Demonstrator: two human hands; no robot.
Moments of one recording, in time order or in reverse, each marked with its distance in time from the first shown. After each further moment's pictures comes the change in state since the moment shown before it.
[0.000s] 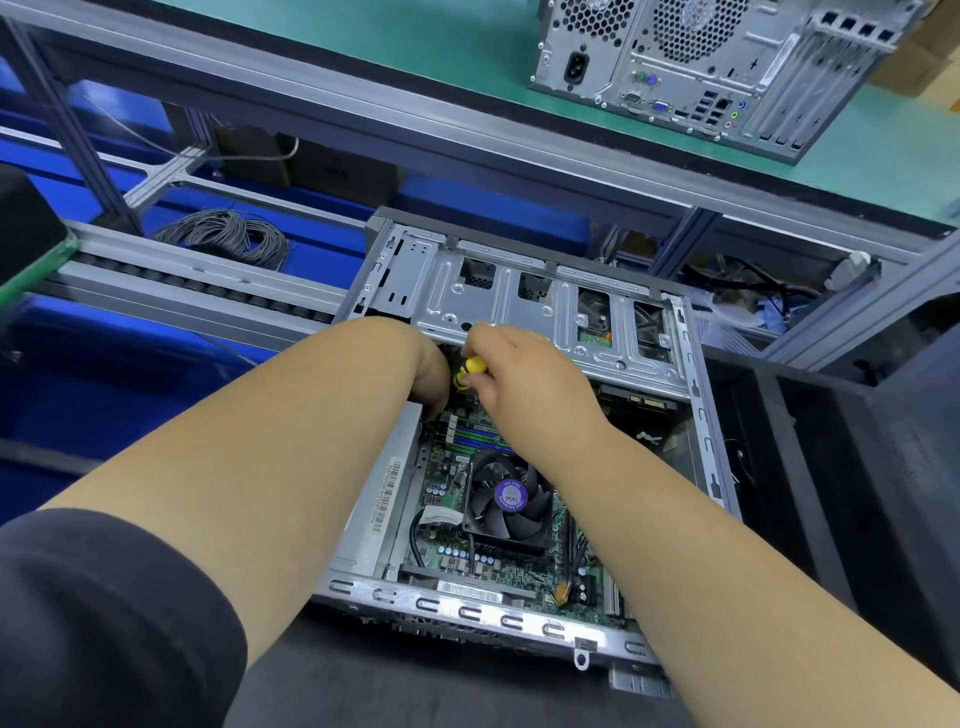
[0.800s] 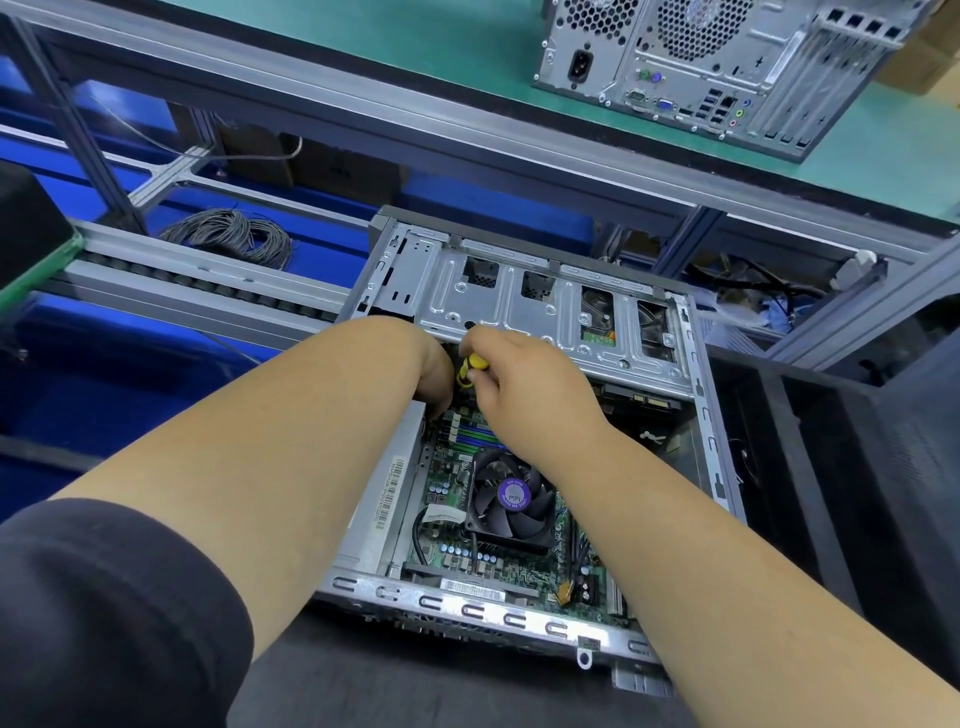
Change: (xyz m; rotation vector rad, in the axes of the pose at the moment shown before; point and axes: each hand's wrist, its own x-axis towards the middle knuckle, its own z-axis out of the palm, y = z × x) left_hand -0.005 0.000 0.000 -0.066 0.037 0.001; right_hand 0.000 -0.002 0.000 0.057 -0.017 0.032
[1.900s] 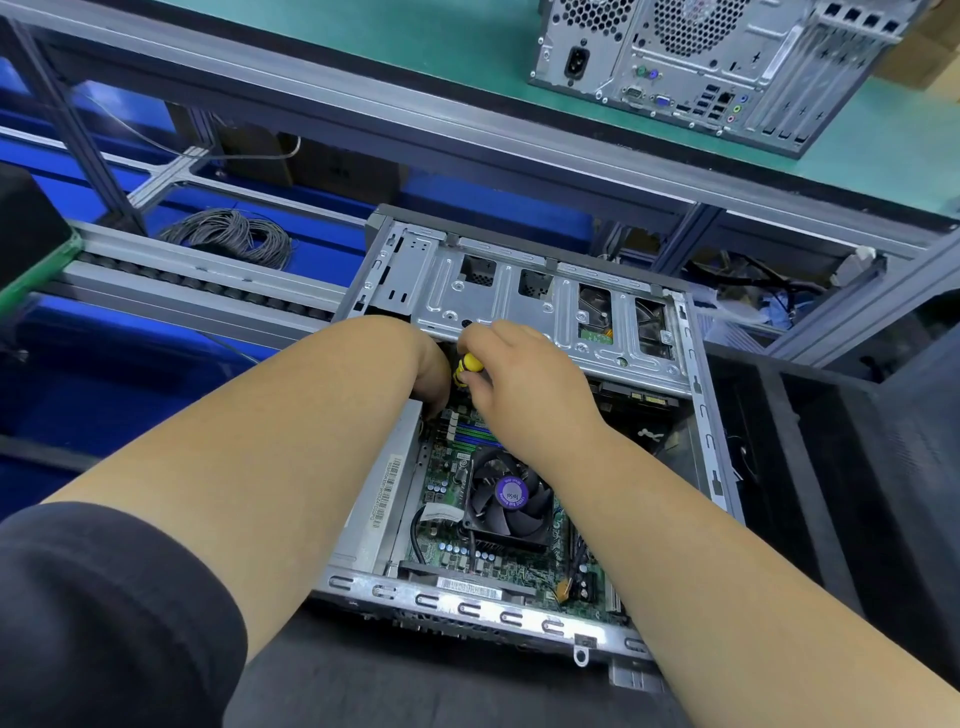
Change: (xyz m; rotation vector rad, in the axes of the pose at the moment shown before) left_hand 0.015 -0.001 0.004 0.132 -0.073 0.036; right_hand -0.002 0.000 0.001 -0.106 0.013 -0.040
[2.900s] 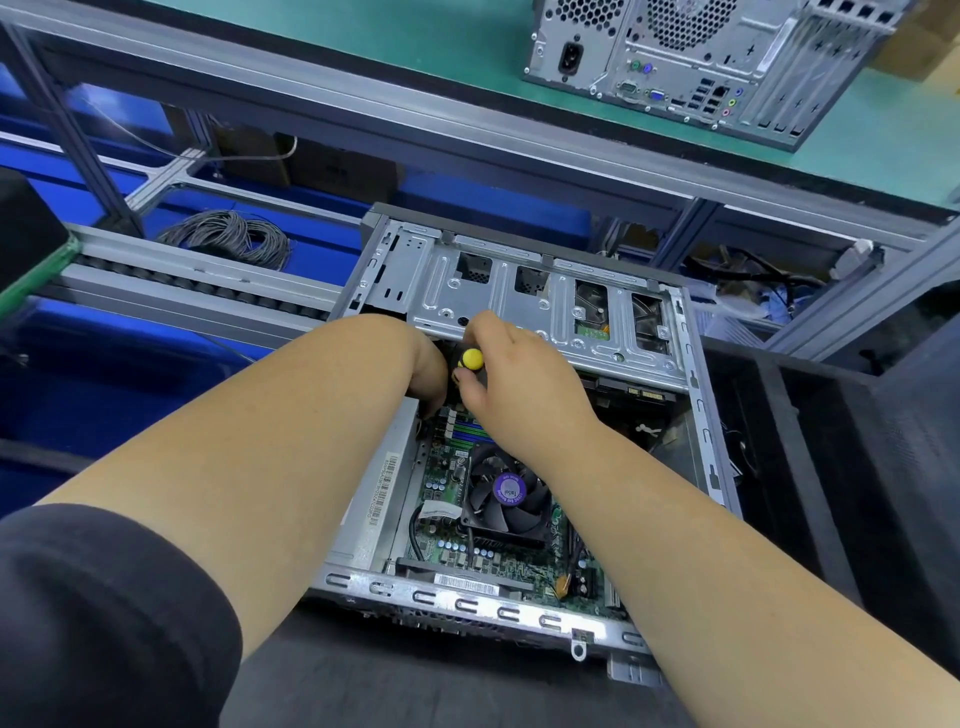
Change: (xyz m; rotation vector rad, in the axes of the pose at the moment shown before) left_hand -0.015 0.002 -0.002 -0.187 0.036 -0.048; right_hand 0.000 -0.002 0.003 0.064 0.018 0.062
